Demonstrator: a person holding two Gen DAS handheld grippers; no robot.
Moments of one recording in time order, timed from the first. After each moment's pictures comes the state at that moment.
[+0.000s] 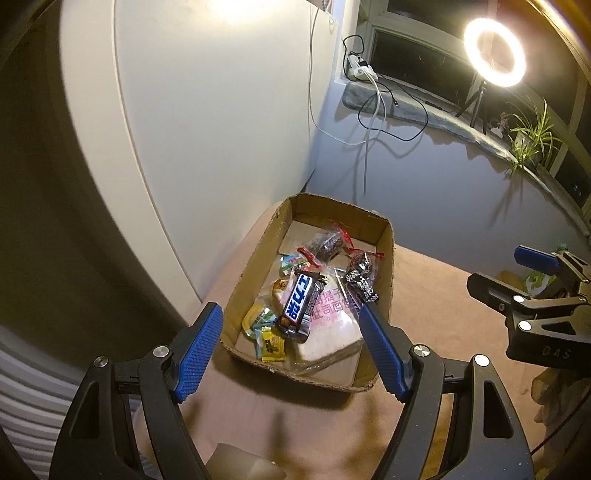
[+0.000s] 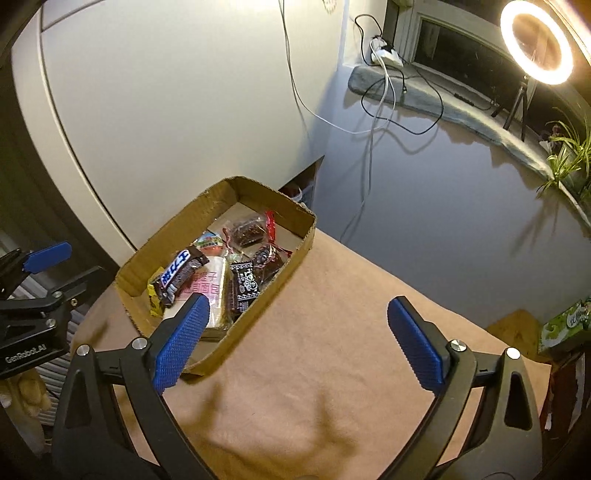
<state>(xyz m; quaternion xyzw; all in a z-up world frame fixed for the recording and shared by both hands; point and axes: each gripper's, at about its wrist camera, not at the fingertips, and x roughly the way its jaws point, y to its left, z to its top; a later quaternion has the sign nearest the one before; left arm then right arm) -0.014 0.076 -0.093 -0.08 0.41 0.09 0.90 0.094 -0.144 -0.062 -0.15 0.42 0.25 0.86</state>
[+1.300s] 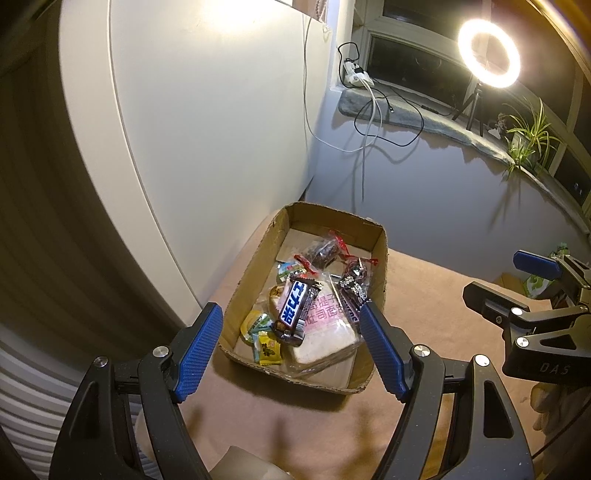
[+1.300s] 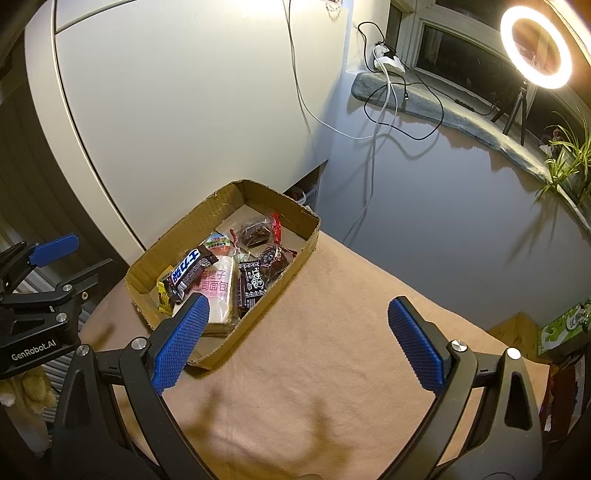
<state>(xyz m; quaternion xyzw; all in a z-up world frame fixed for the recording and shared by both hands) -0.022 0.065 -0.084 -0.07 0.40 0.10 0.91 0.084 -0.144 -0.056 -0.15 0.41 0.26 0.86</state>
